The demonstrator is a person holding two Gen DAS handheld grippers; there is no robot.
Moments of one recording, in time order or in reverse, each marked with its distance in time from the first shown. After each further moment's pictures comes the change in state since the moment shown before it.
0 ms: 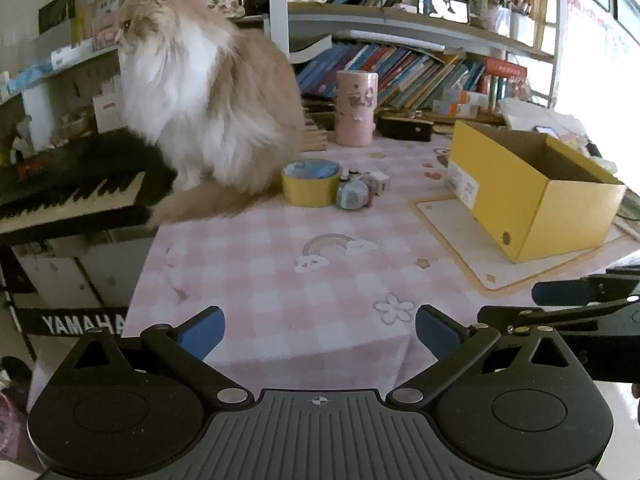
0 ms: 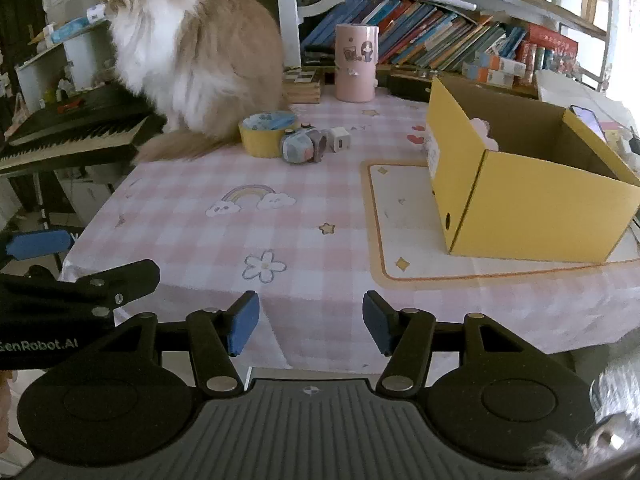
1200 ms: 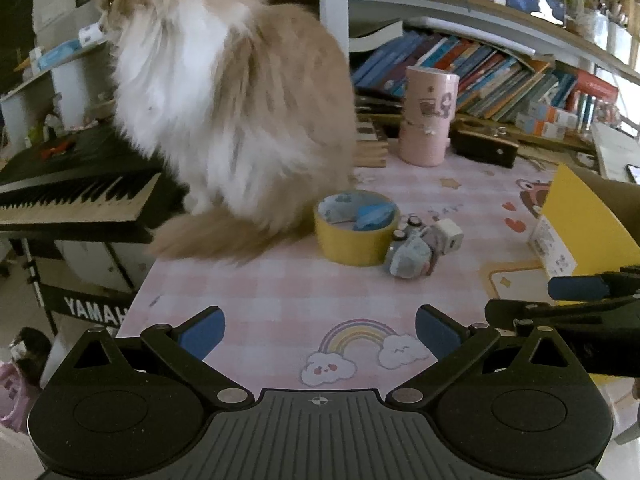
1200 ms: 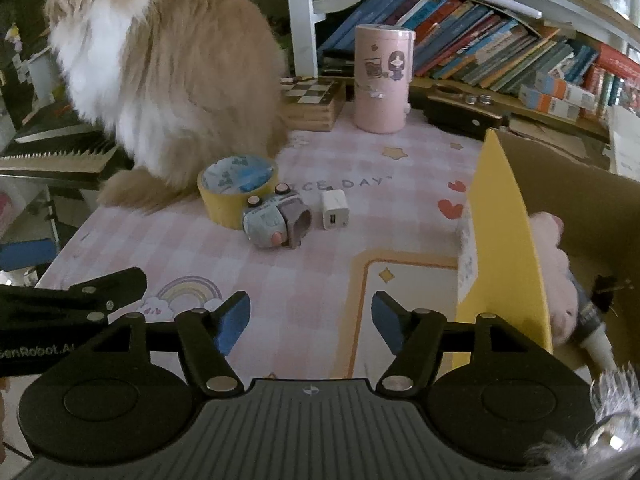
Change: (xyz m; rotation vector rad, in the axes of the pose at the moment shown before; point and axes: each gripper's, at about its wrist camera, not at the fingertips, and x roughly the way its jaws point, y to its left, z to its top) left arm 0.112 -0.006 0.080 -0.134 0.057 0.183; right arm 0.122 -0.057 0.112 -0.099 0.029 0.121
